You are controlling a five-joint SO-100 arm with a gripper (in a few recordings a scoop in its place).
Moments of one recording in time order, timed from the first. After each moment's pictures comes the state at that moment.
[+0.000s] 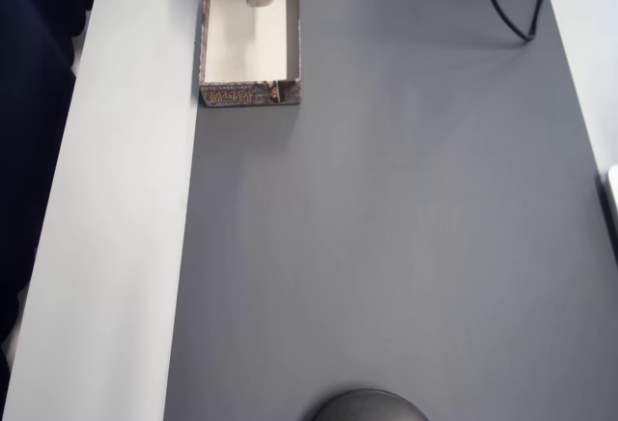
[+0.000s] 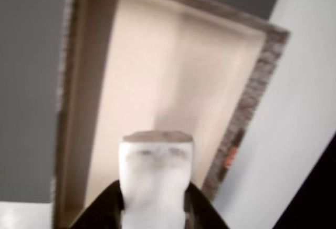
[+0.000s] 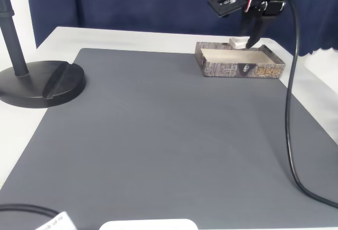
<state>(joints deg) 71.7 55.5 45.1 90.2 85.9</state>
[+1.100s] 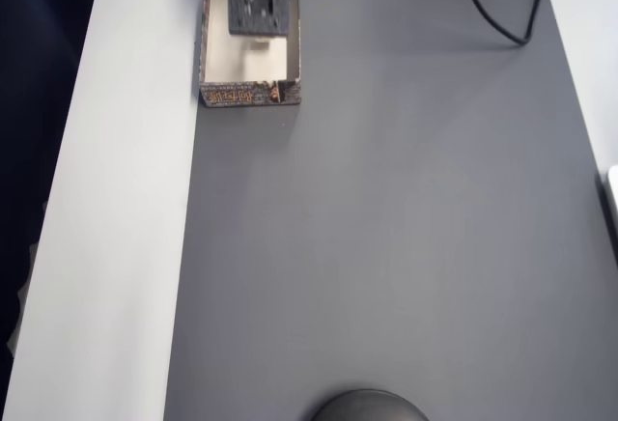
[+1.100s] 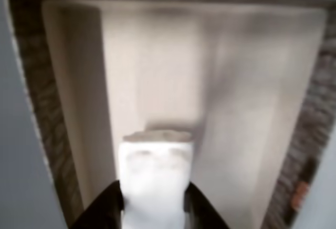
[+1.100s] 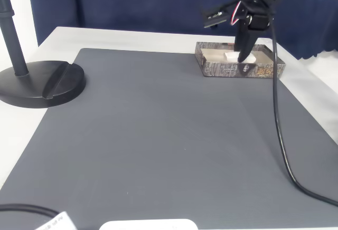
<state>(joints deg) 70.4 46.4 42.2 91.8 70.8</state>
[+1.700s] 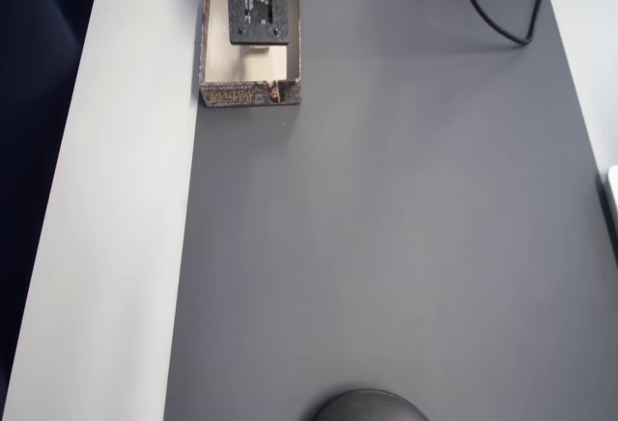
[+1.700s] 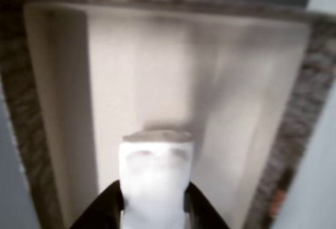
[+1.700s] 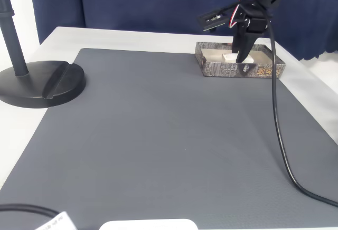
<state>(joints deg) 70.4 44.6 39.4 90.0 74.0</state>
